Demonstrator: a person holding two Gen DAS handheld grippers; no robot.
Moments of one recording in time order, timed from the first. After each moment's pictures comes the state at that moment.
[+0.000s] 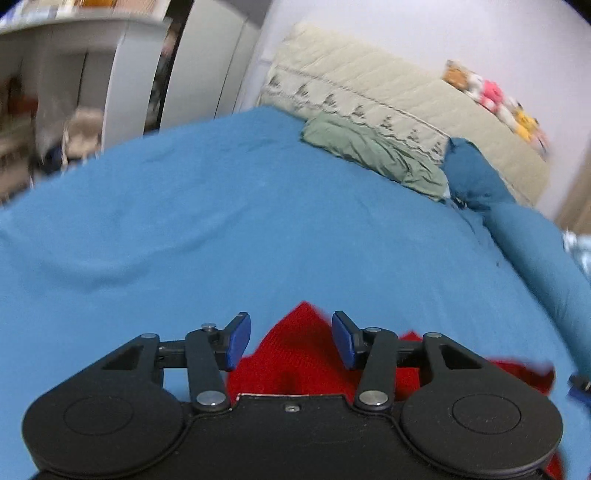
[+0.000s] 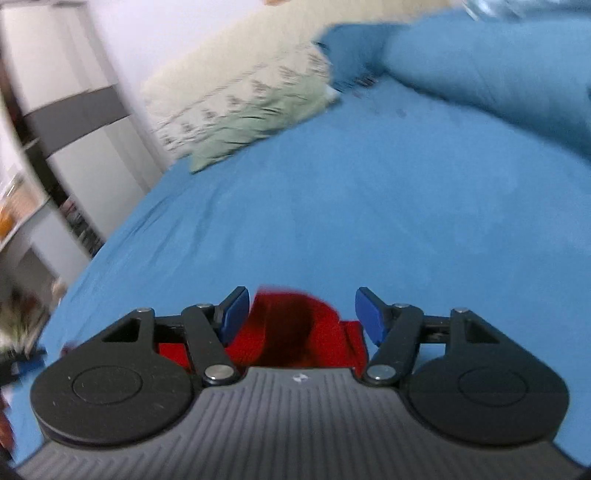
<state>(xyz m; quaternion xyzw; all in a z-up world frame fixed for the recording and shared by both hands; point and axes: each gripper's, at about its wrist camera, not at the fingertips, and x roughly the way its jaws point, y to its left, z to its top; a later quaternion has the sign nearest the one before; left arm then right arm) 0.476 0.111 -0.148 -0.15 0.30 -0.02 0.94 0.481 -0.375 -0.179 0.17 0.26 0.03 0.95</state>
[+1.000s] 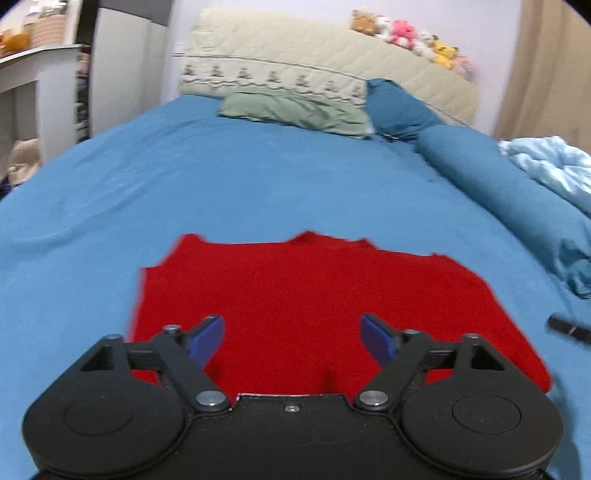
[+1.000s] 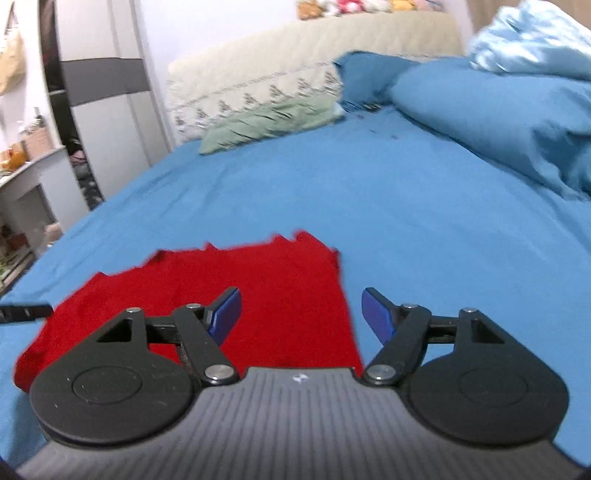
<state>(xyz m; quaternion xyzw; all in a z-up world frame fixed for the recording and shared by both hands) 0.401 0.013 -0.157 -0.06 0.33 -0.12 0.94 0.361 -0.350 -0.200 0.10 0.26 -0.02 0.96</state>
